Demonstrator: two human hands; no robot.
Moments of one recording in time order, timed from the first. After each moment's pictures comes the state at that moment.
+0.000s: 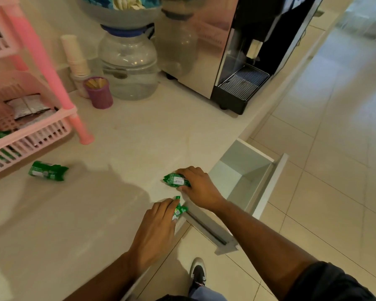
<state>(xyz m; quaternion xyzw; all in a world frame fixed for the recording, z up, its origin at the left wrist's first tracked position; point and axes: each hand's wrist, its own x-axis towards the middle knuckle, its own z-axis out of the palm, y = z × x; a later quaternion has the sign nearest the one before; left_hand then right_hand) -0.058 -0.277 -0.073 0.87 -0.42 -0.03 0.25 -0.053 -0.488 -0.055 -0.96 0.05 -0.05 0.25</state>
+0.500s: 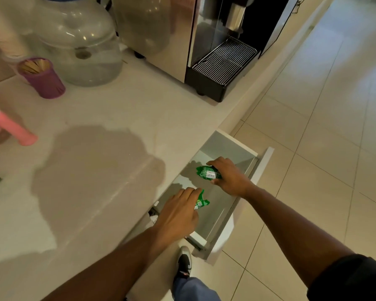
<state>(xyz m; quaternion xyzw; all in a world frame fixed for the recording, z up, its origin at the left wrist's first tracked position) -0.062 -0.458 -0.099 0.84 -0.47 -0.17 0.21 -0.096 -0.690 -0.082 -0.97 0.13 0.09 0.19</state>
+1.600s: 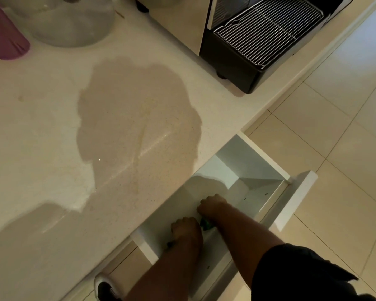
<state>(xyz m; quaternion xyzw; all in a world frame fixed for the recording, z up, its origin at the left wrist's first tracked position) -0.060 -0.575 -0.250 0.86 -0.22 -0.46 -0.04 -0.032 -0.693 -0.235 -0.85 -0.09 0.52 -0.08</state>
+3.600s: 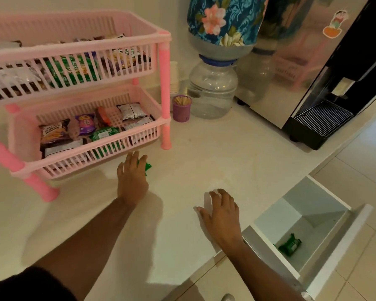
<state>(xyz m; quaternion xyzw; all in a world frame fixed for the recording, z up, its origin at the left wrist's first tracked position) 0.134 -0.107 -0.043 0.98 -0.13 0.12 0.13 -0.030 -0.341 -0.067 -0.98 0.12 -0.10 0.14</state>
